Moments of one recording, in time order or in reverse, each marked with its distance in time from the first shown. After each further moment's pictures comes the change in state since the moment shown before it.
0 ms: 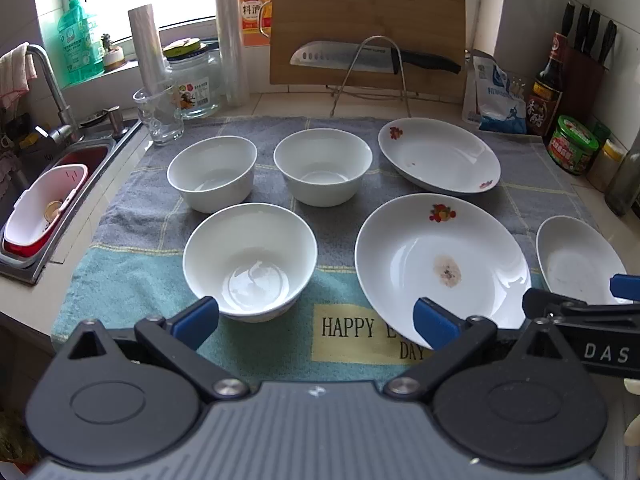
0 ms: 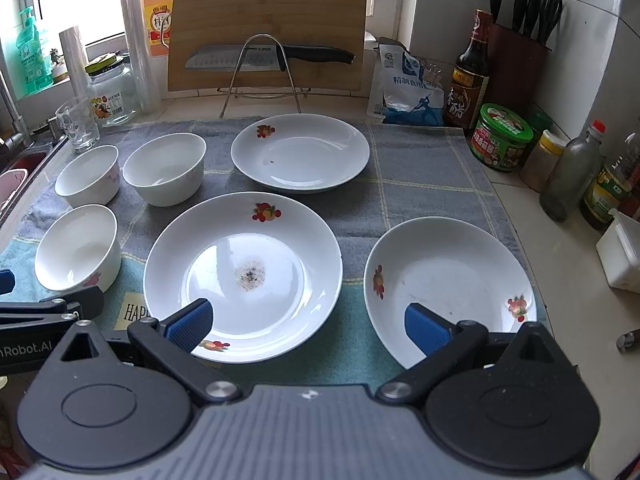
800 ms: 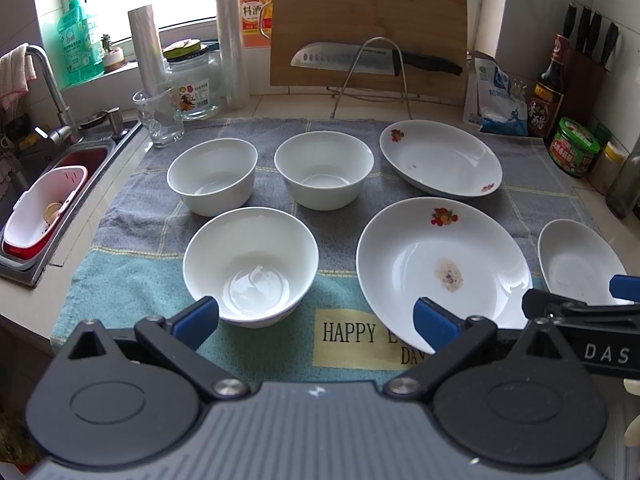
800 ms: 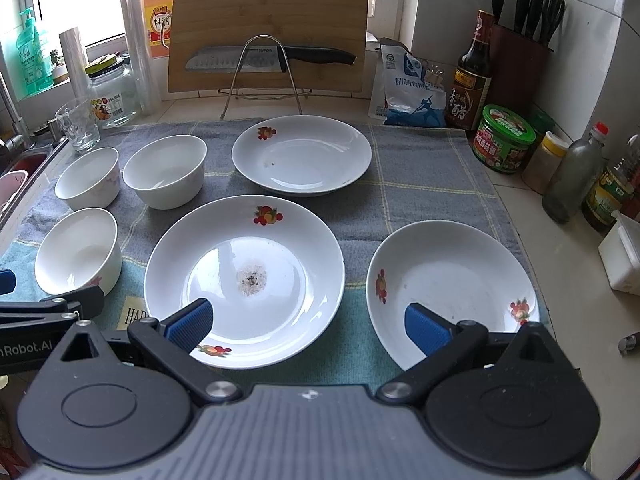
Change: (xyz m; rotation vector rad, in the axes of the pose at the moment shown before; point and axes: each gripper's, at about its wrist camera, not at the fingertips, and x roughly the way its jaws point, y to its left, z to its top) left arm 0.002 0.000 0.005 0.003 0.000 0.004; right arm 0.001 0.002 0.002 0.000 0.001 0.001
